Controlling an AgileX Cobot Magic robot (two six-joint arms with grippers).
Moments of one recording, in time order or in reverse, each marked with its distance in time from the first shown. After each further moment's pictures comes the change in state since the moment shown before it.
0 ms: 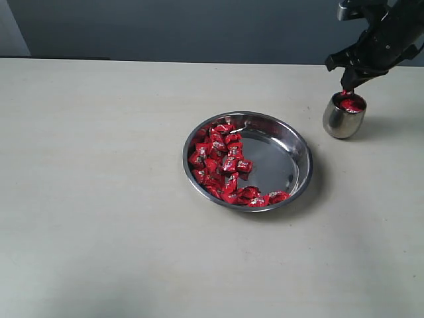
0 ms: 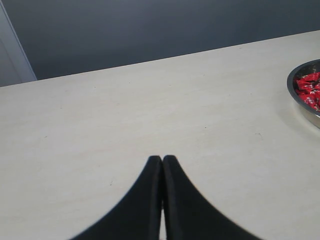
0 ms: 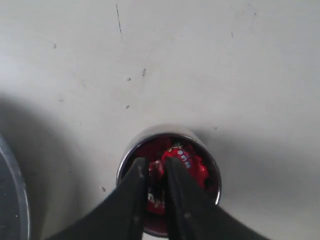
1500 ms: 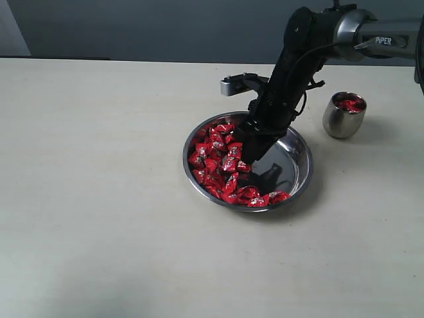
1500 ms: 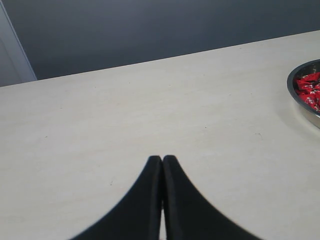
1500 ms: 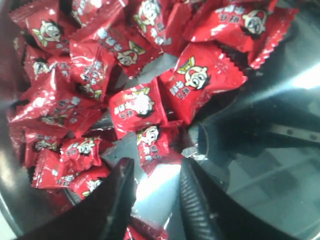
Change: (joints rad) left arm 0.000 0.000 0.000 0.000 0.000 0.000; right arm 0.345 0.163 0.000 0.203 0.288 -0.234
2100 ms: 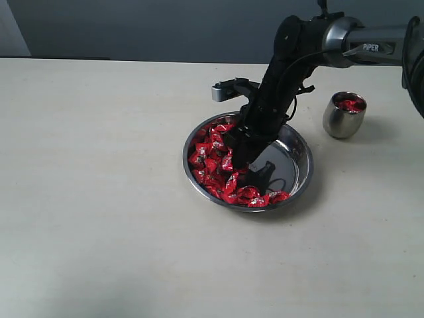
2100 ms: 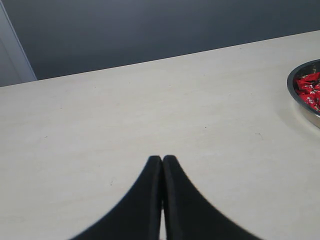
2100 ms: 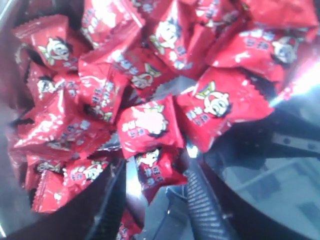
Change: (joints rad) left arm 0.000 0.000 0.000 0.000 0.000 0.000; right arm 0.044 0.017 0.000 -0.006 -0.043 0.000
